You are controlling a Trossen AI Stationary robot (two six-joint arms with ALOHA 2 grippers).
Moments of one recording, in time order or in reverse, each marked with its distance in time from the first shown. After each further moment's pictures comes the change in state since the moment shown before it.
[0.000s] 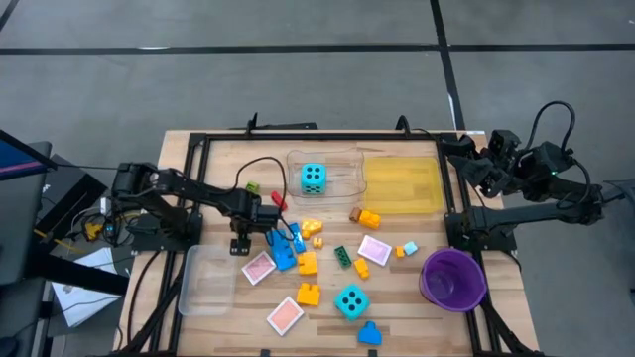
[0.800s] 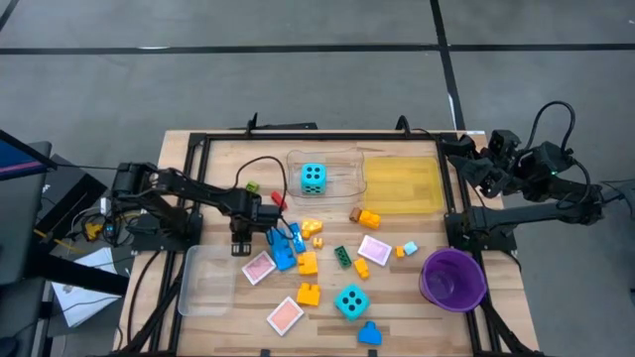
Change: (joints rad) left arm 0.007 -0.012 0.005 -0.009 0.043 -0.061; right arm 0.000 0.000 0.000 0.000 0.000 0.000
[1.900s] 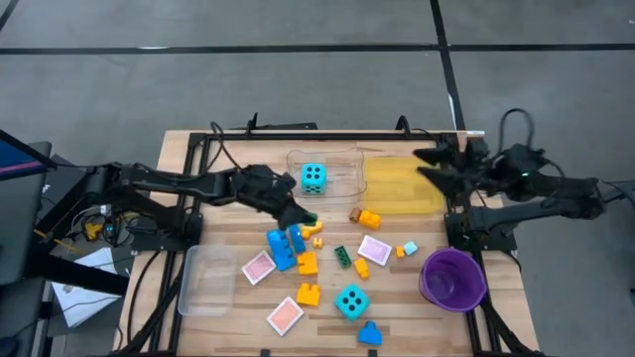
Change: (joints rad) left arm 0.056 -0.240 0.065 1.010 0.203 -0.745; right arm 0.022 0.172 0.000 0.012 0.001 -0.195
